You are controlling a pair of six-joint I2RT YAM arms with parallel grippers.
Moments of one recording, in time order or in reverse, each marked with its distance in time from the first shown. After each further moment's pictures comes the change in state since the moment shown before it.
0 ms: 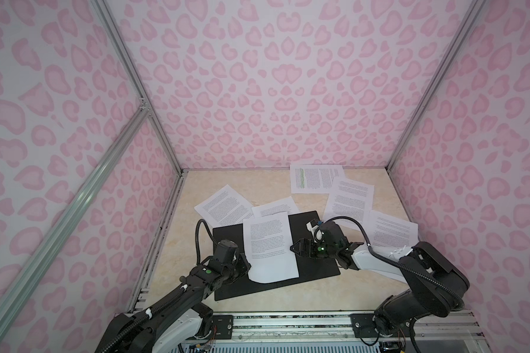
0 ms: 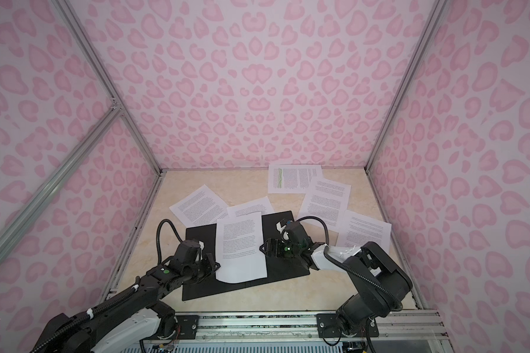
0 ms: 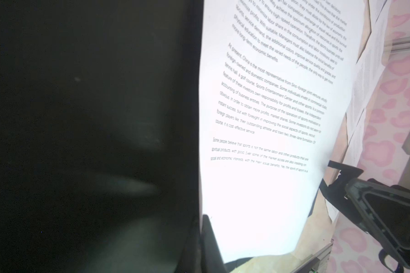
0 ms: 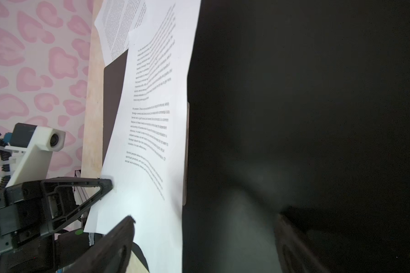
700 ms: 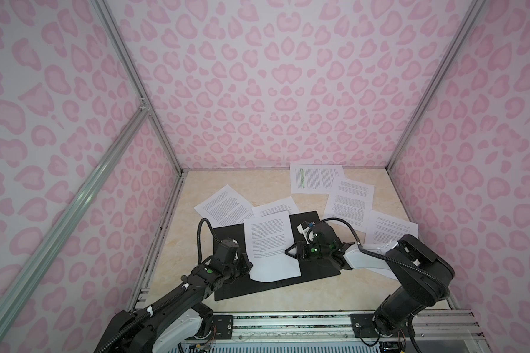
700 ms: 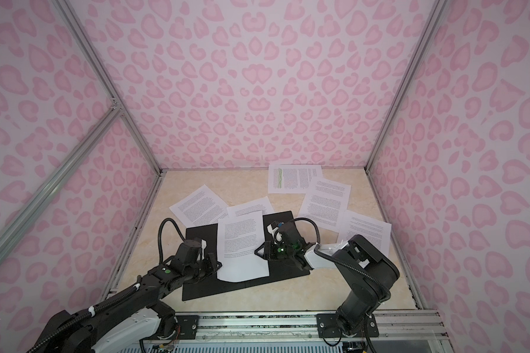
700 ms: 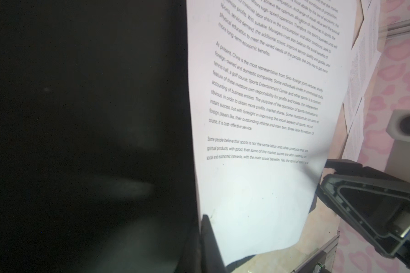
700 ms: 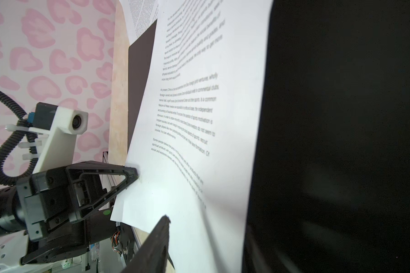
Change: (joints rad) left arm -0.025 0.023 0.007 0.042 0.007 0.031; right arm 0.045 0.093 0.029 0.112 -0.109 0.079
